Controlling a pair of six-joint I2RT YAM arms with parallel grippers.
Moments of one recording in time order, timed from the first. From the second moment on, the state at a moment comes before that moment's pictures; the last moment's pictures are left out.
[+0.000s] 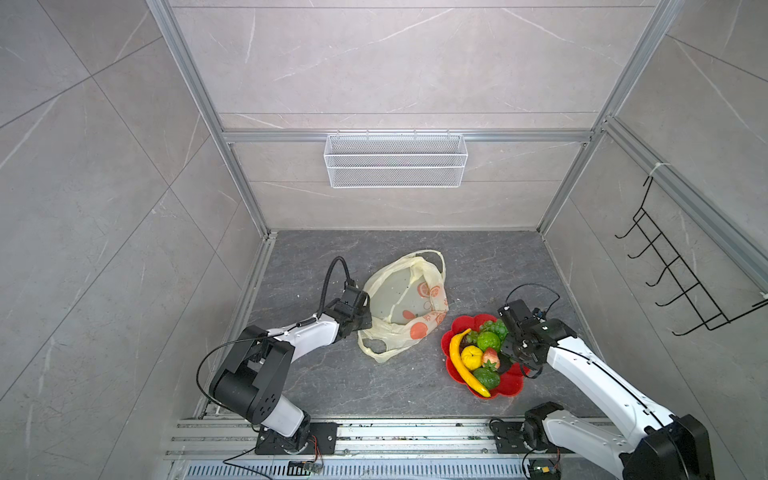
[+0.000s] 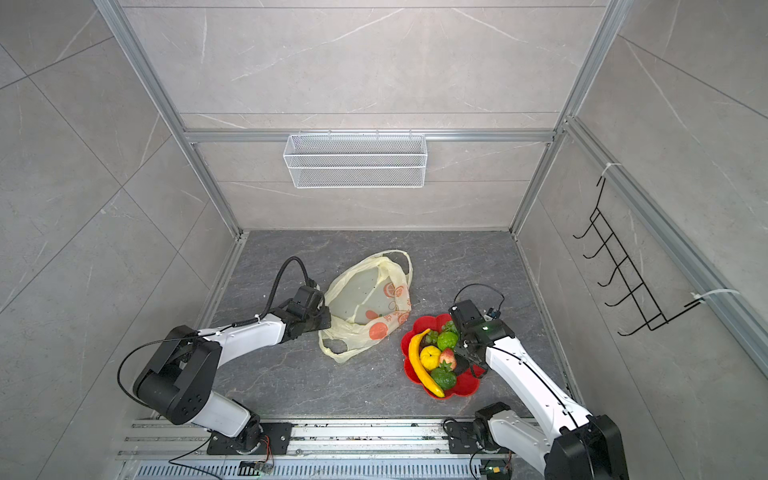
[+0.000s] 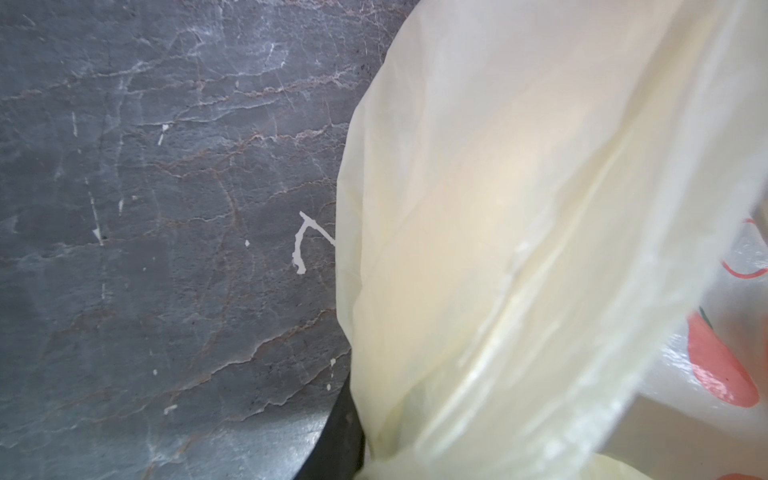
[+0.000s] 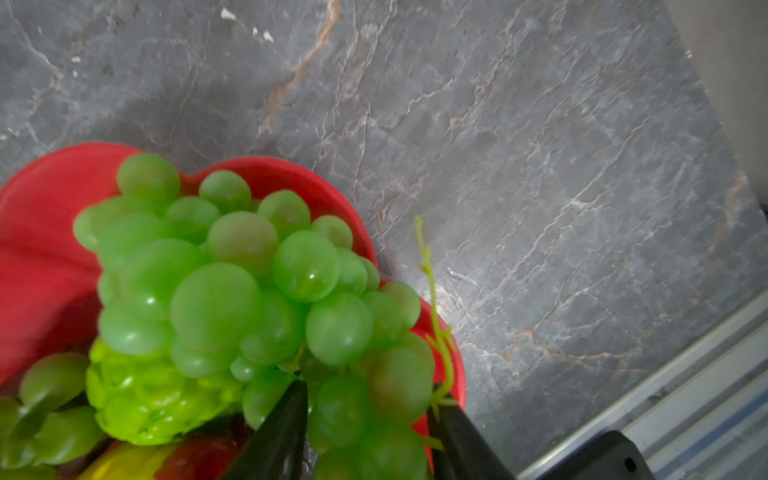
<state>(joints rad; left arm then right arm) -0.52 1.54 0.76 -0.18 -0.12 -0.53 0.33 1.06 0.71 -1.02 0.32 0.87</state>
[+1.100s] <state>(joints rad) -0.52 1.61 0.97 -0.28 -0.12 -0.53 0.33 0.65 0.76 -1.04 0.31 0.88</state>
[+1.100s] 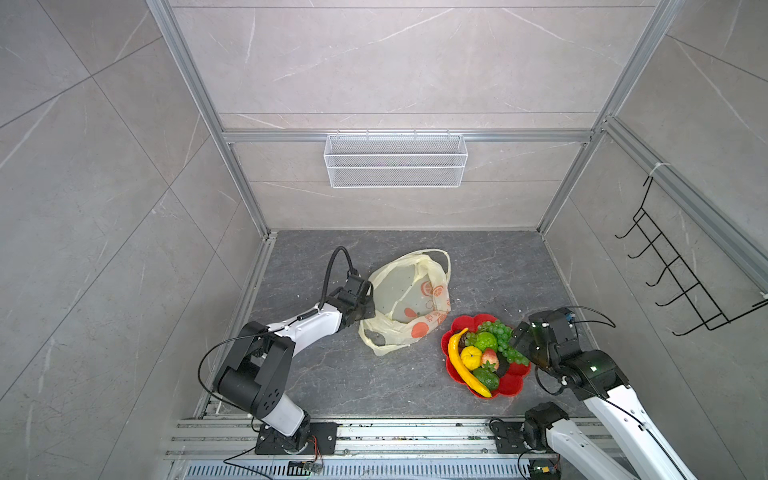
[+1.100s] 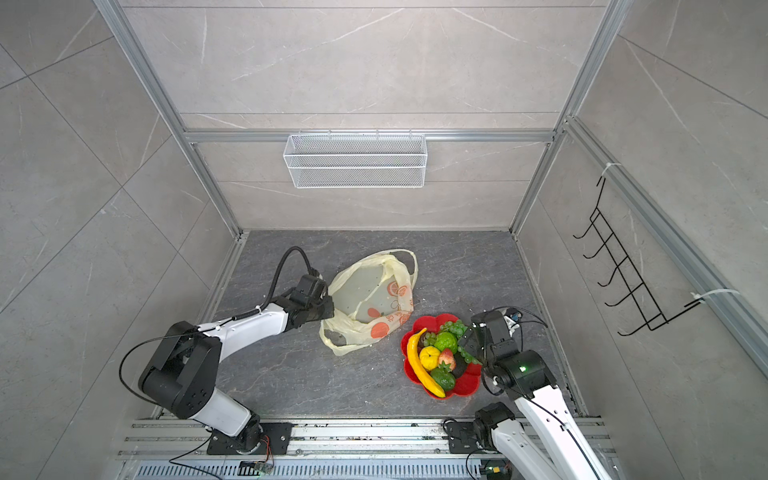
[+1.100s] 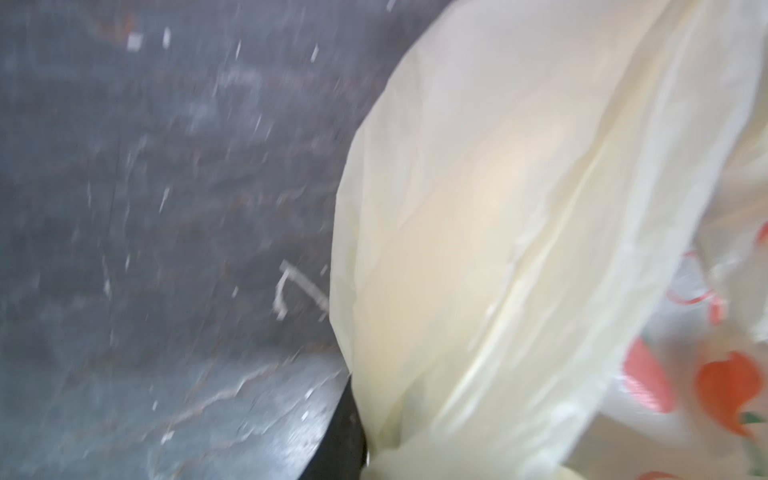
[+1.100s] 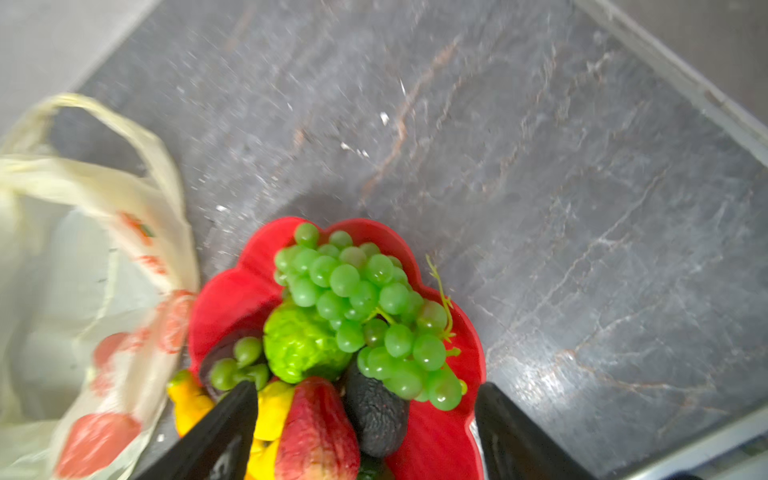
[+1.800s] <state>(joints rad) -0.53 2.30 2.08 -0.66 -0.24 -0.21 0.33 0.55 0.69 -0.97 0.23 0.86</state>
